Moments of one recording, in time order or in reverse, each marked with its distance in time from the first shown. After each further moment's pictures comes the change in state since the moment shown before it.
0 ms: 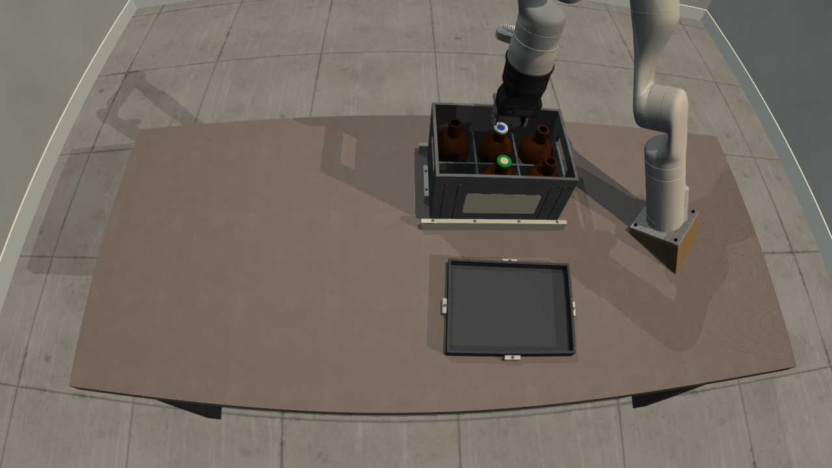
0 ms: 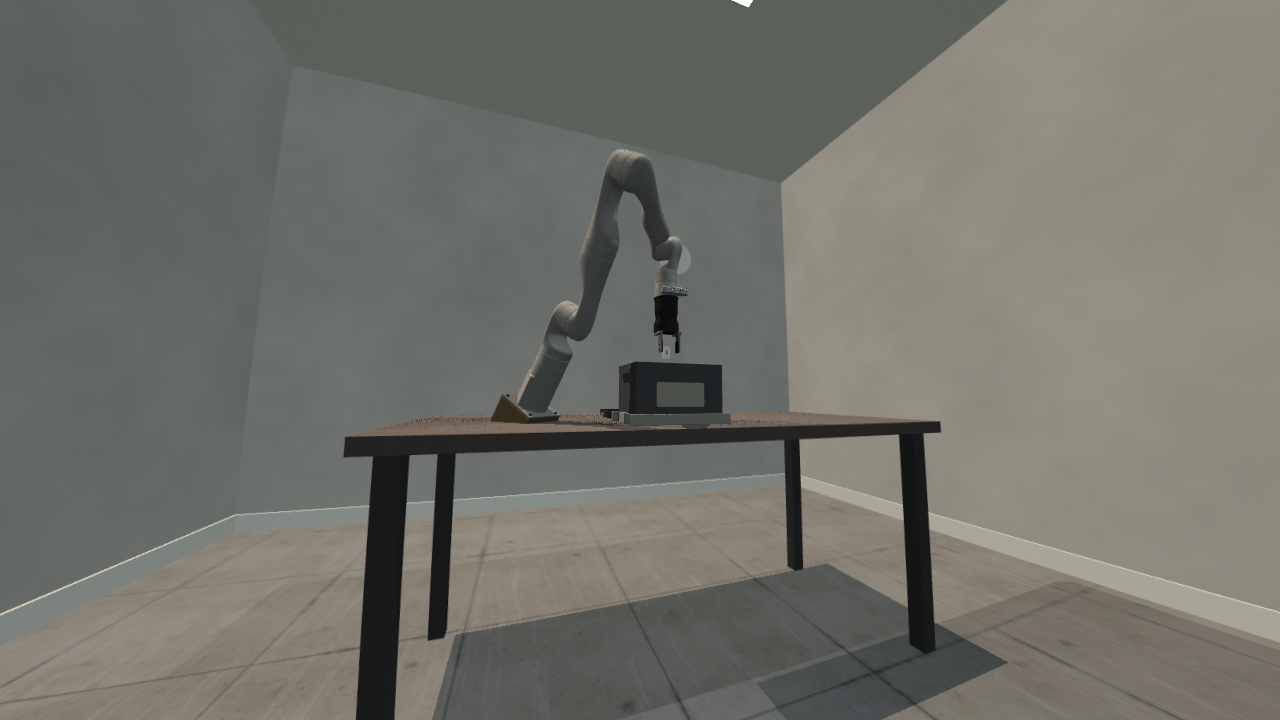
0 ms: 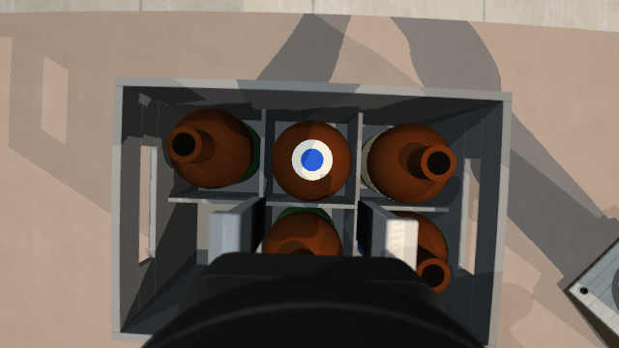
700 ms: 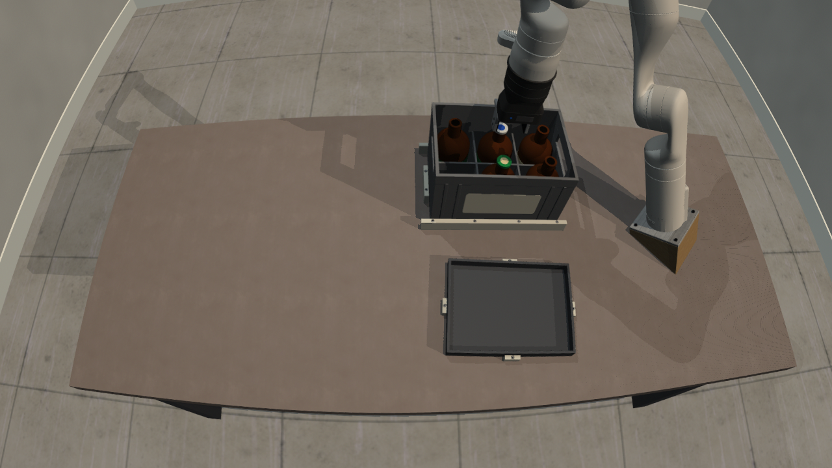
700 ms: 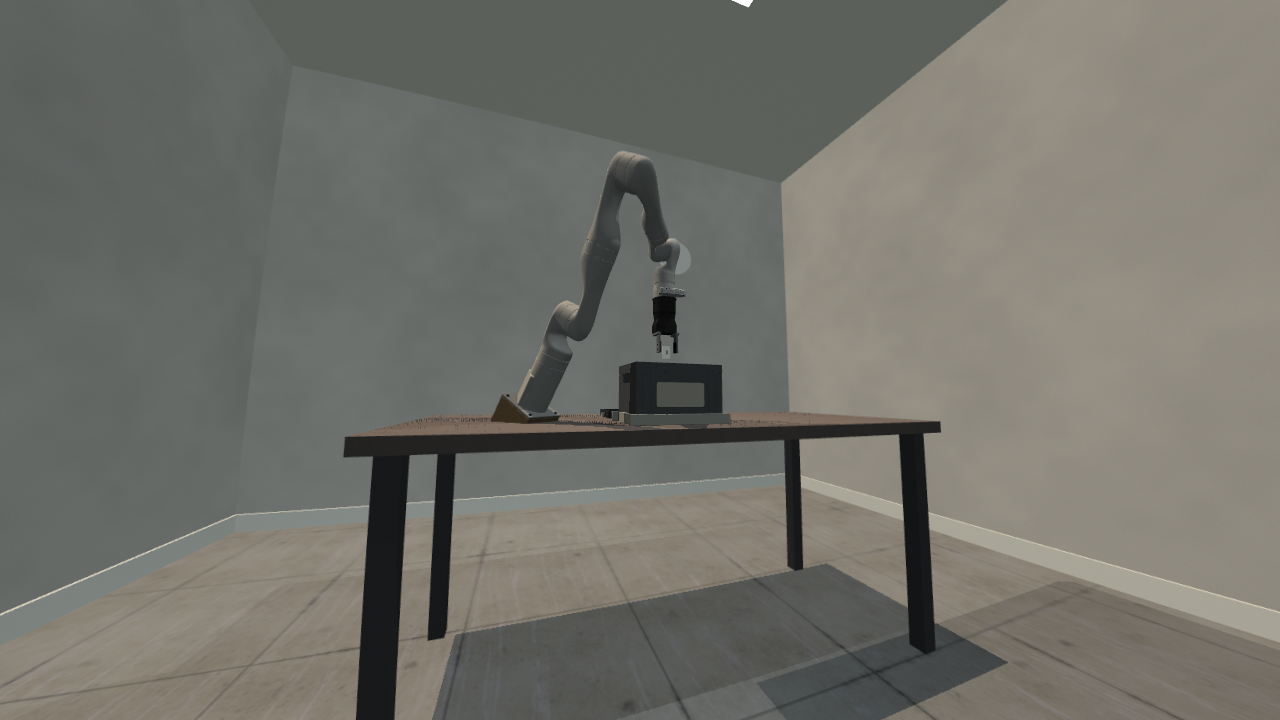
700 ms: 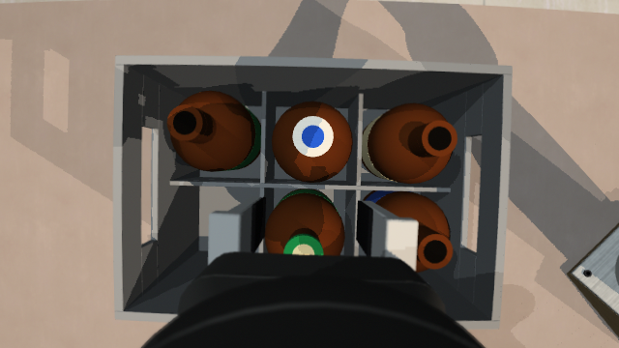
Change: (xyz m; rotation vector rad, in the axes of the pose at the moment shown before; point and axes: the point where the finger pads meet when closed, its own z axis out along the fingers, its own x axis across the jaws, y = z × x) arm 0.000 0.016 -0.001 -0.006 -0.004 0.012
